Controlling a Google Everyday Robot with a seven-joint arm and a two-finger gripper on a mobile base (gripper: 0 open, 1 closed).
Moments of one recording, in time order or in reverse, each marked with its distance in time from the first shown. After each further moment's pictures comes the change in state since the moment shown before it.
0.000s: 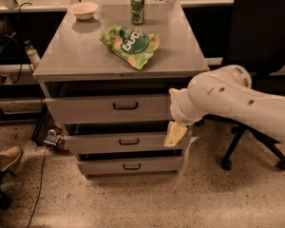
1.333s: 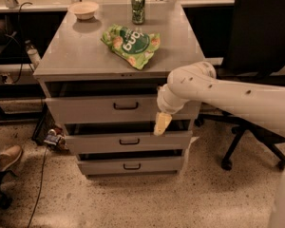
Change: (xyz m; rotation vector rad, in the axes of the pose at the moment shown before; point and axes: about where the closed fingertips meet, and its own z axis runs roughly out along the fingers) arm -0.010 -0.047 0.105 -0.055 -0.006 -0.034
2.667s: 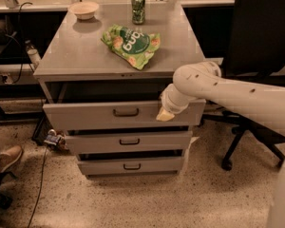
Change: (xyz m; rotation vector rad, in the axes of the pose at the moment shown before) arm 0.022 -0.001 0.006 -0.039 0.002 0.044
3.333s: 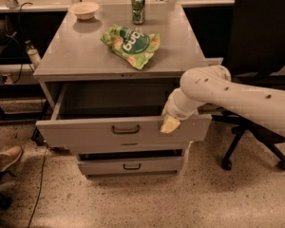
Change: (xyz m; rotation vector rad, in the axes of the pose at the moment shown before) arm 0.009 0.028 -0.022 -0.027 0.000 0.001
